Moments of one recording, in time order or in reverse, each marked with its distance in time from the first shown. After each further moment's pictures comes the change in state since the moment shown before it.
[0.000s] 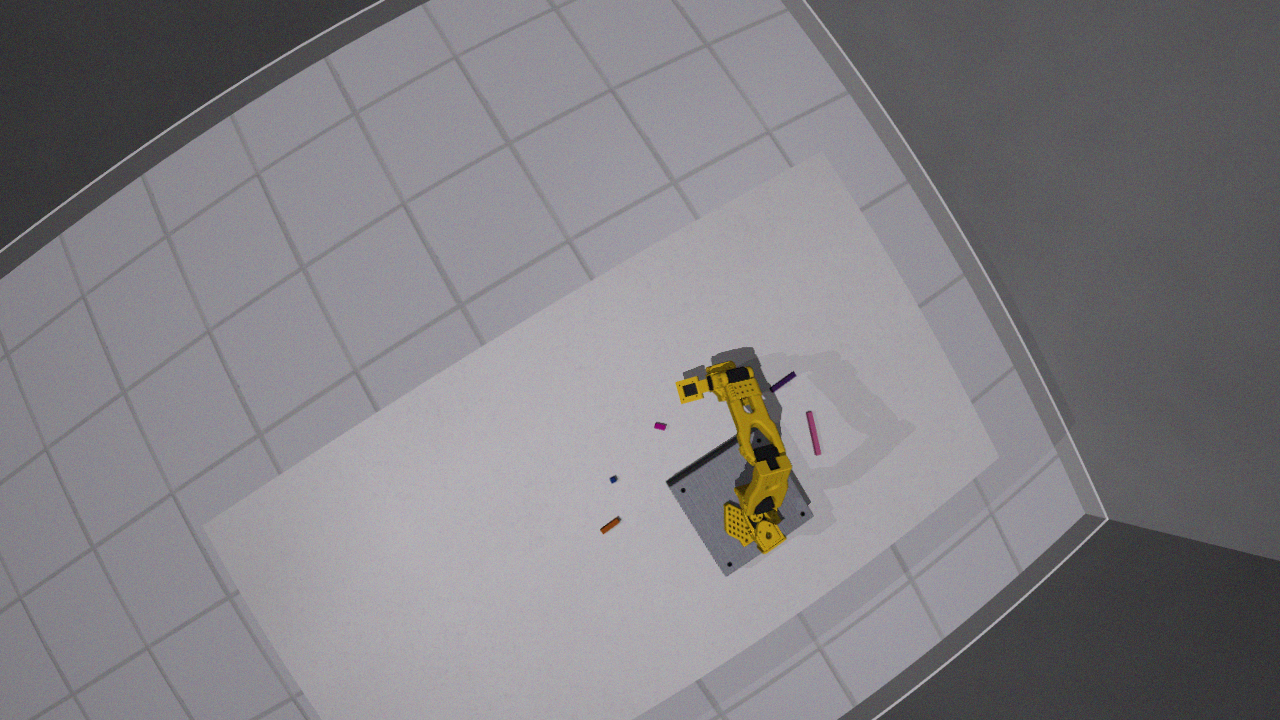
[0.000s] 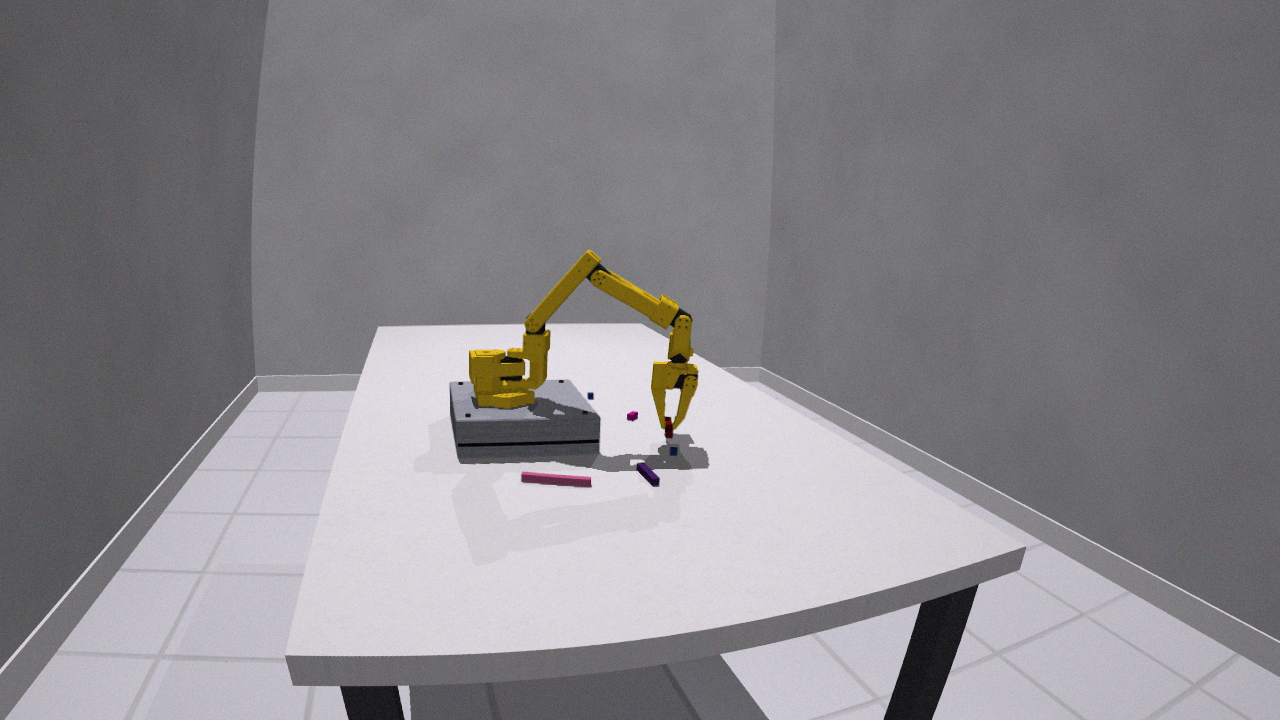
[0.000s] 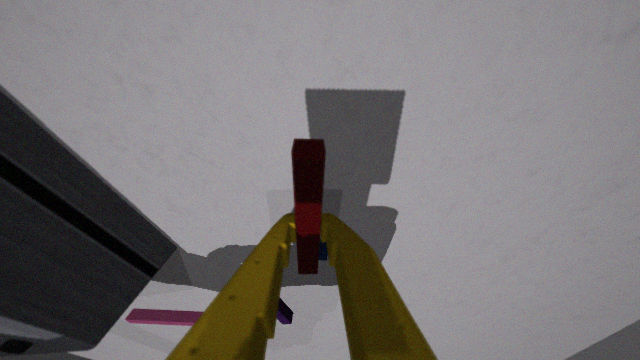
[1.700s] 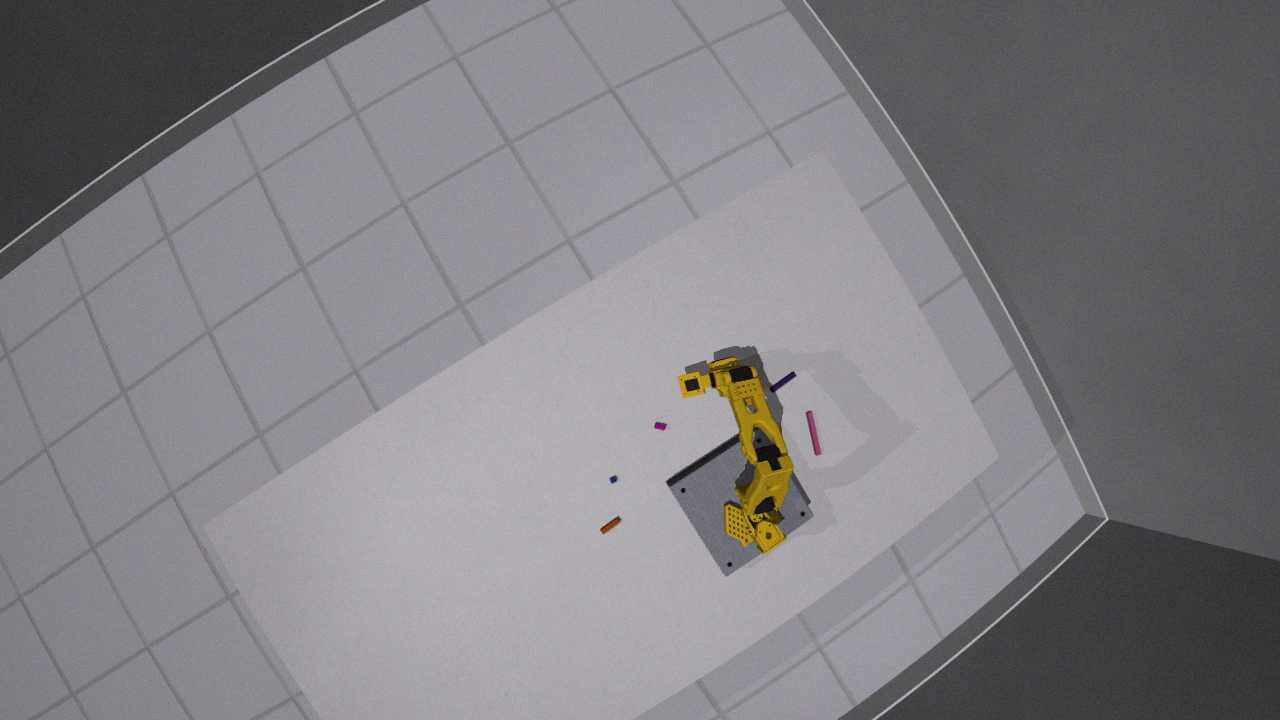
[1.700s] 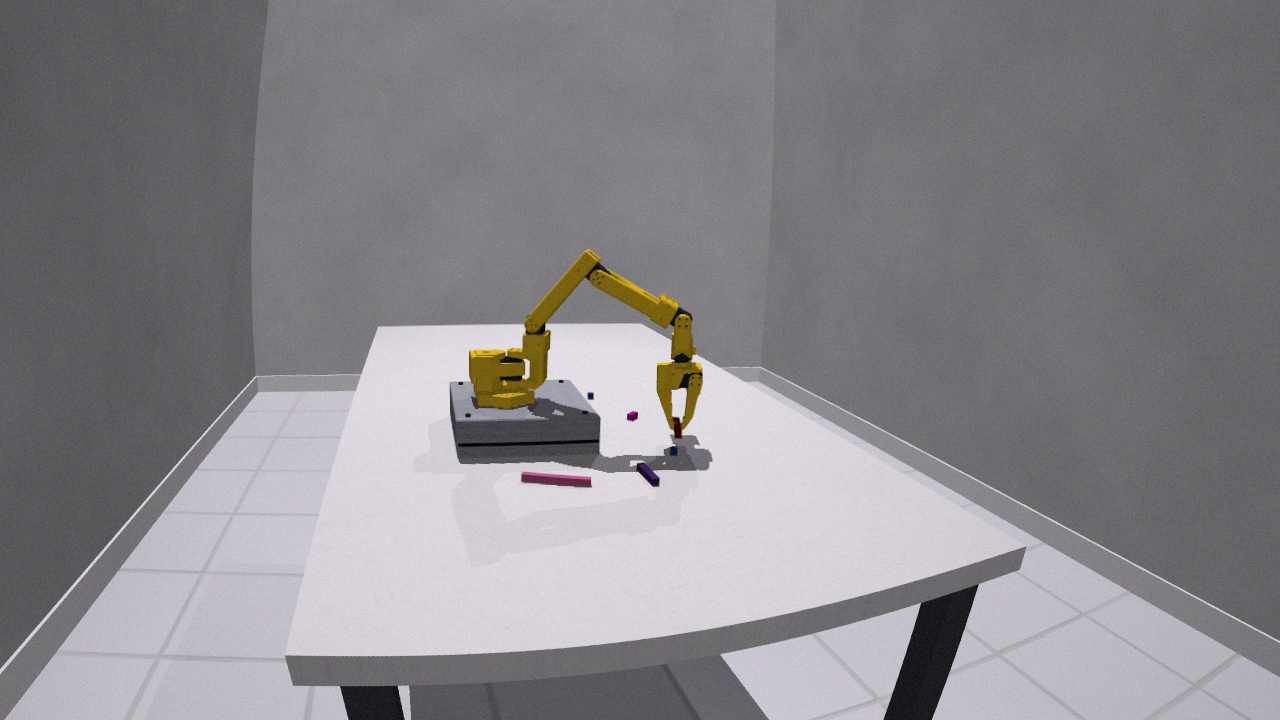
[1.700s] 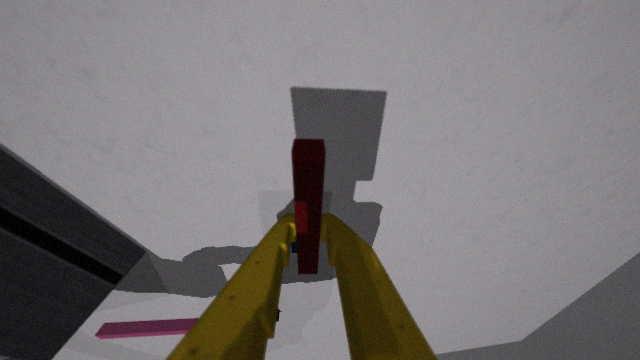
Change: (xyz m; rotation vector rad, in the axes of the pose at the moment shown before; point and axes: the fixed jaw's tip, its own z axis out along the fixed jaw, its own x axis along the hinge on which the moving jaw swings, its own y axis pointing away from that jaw) arm 0.005 -0.013 -0.002 0.081 0.003 0.005
